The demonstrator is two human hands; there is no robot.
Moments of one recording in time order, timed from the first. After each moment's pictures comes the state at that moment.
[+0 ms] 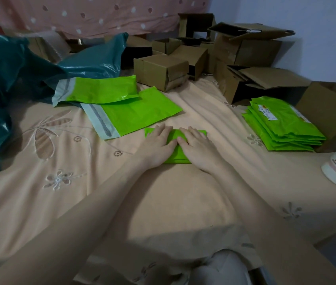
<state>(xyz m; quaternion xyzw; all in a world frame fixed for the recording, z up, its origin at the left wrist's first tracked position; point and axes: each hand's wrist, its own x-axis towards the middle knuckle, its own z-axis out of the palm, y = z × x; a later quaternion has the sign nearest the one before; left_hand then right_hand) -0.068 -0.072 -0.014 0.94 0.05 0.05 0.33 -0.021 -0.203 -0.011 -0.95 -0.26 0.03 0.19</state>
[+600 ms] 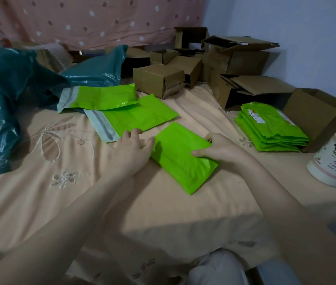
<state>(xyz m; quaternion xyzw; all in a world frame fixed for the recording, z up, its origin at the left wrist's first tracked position) -0.115 -0.052 -0.004 0.92 0.20 0.17 0.30 -0.022 -0.255 0.023 -0.93 -0.16 0.11 0.32</state>
